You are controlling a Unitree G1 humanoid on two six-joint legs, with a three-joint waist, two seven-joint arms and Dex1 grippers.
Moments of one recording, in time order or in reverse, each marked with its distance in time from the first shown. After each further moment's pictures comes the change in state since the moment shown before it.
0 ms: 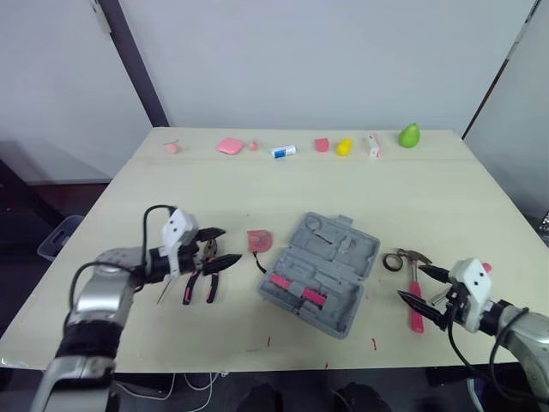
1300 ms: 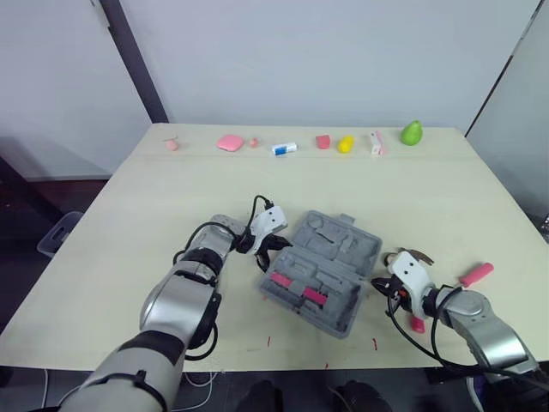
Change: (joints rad) left arm -0.577 -0.354 -0.245 0.909 0.517 -0.318 0.145; right arm -0.201 0.064 0.282 0.043 -0.222 0.229 -0.147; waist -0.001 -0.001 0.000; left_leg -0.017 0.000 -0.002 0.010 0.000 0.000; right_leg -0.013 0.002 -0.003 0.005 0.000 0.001
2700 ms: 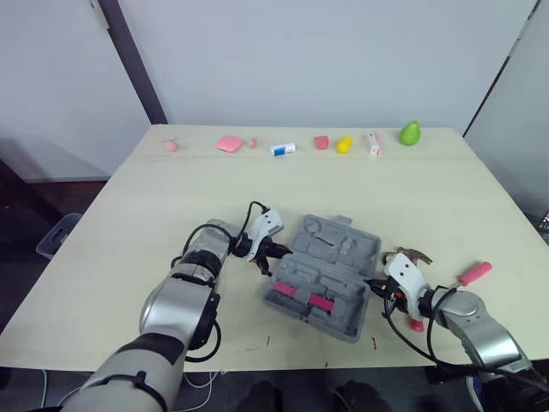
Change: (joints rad) left arm 0.021 0.000 0.069 -0.006 -0.025 0.121 -0.174; right arm -0.010 0.020 0.011 0.039 -0.019 -0.043 0.040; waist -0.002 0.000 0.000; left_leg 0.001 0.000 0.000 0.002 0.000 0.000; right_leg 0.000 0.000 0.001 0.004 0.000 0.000
